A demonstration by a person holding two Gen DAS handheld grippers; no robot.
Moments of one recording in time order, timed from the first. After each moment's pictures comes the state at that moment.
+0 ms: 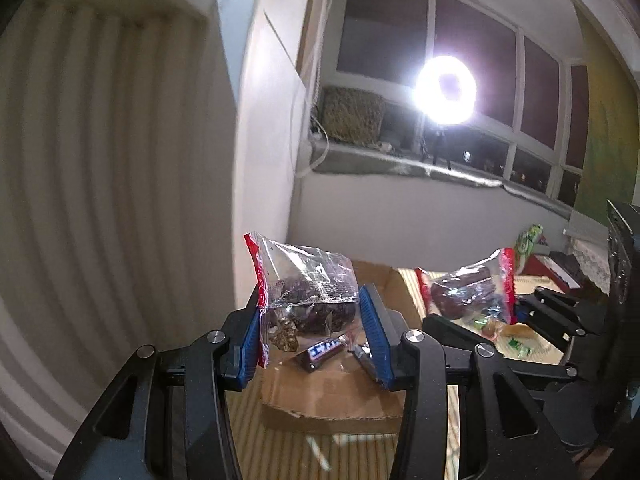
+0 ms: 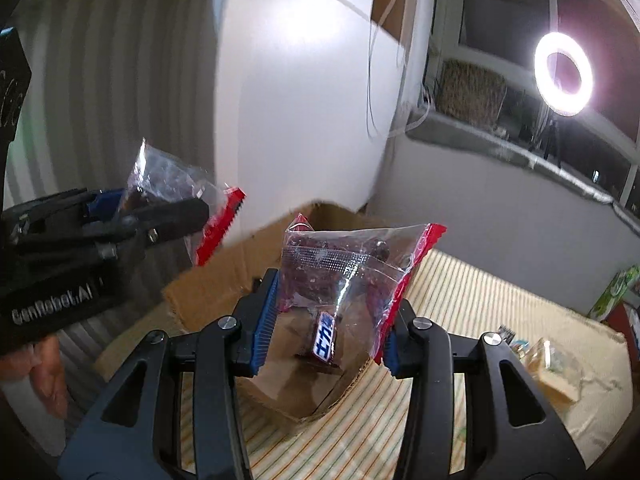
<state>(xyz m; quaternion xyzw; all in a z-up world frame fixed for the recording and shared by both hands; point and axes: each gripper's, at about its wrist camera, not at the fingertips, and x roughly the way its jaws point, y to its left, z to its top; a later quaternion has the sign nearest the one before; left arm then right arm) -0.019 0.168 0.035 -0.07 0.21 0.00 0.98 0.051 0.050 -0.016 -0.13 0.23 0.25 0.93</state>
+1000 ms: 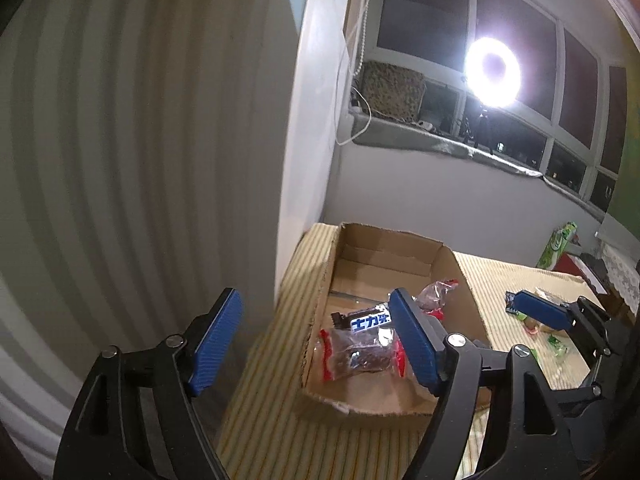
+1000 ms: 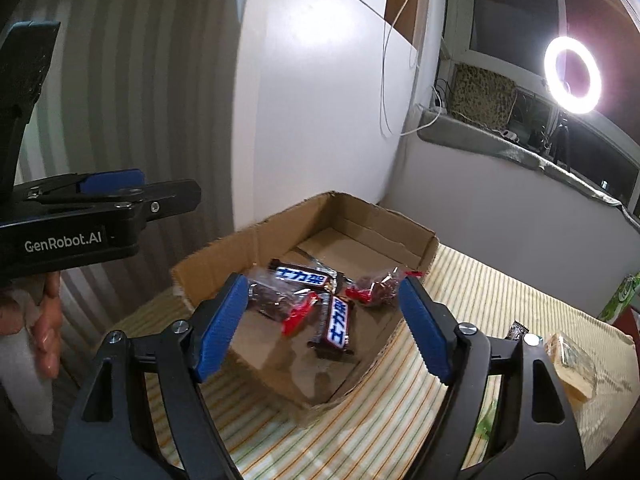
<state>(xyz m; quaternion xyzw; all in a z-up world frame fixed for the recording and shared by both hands) -0.017 0.201 0.020 -0.09 0.24 0.07 0.96 0.034 0.049 -0.029 -0.13 0.21 0.27 0.93</state>
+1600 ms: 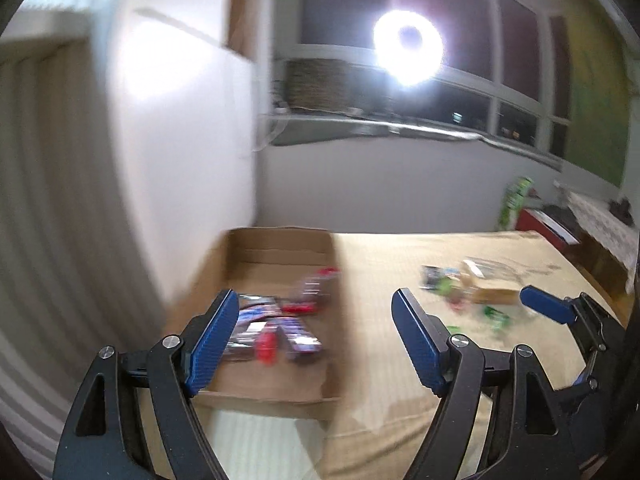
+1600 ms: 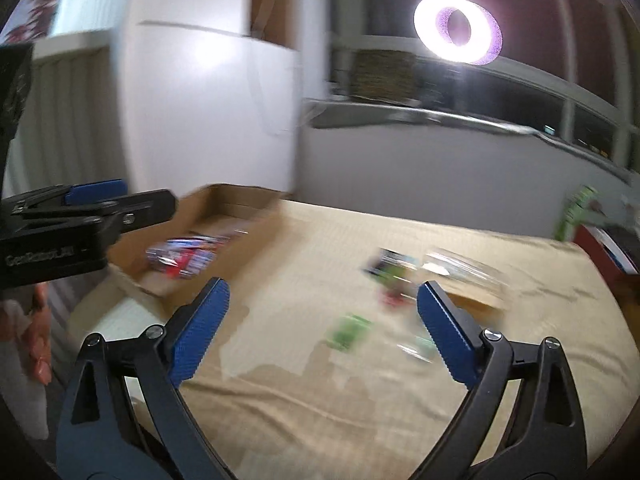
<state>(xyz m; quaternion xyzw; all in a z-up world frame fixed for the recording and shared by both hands) -0.011 0.052 0.032 0.00 0.25 -0.03 0.97 0.003 -0.136 -0.036 -0.03 0.22 0.14 0.97</state>
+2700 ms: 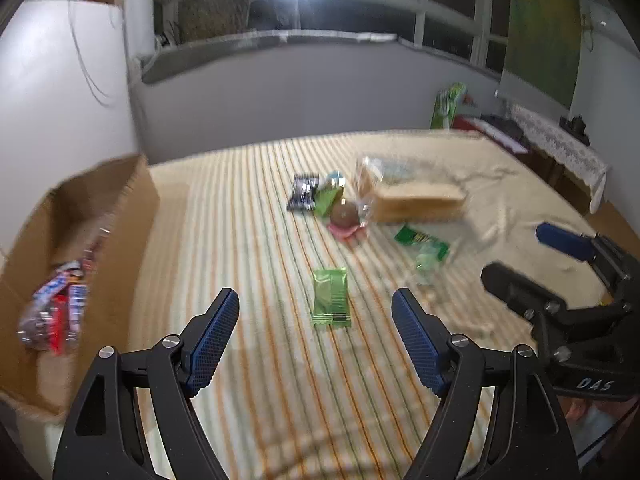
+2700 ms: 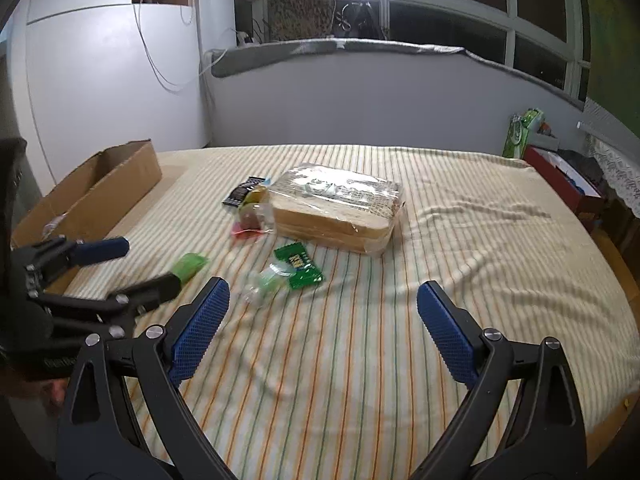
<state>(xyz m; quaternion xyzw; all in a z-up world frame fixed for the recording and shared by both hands) 0.059 -0.067 -0.064 0.05 0.37 -0.14 0.92 0.064 -0.229 -0.096 0.00 0.32 0.05 0.95</state>
